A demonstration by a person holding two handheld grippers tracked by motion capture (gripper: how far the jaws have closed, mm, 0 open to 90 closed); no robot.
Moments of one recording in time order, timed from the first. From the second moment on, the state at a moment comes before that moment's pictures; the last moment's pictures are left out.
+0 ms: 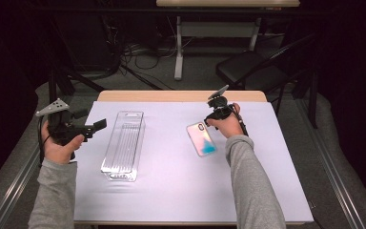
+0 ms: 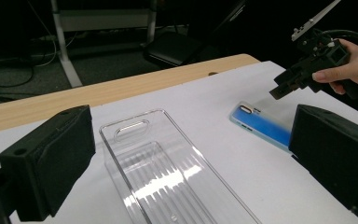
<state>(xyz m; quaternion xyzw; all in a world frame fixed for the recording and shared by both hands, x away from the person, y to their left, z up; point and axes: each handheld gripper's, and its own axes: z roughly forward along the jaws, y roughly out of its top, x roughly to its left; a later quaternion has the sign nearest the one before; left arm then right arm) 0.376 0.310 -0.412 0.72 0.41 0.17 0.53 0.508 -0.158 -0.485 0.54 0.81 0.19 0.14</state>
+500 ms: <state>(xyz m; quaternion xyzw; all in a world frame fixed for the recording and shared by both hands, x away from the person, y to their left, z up) 0.377 0.309 -0.413 0.72 0.41 0.17 0.53 0.504 -0.160 -0.495 0.55 0.82 0.15 0.07</state>
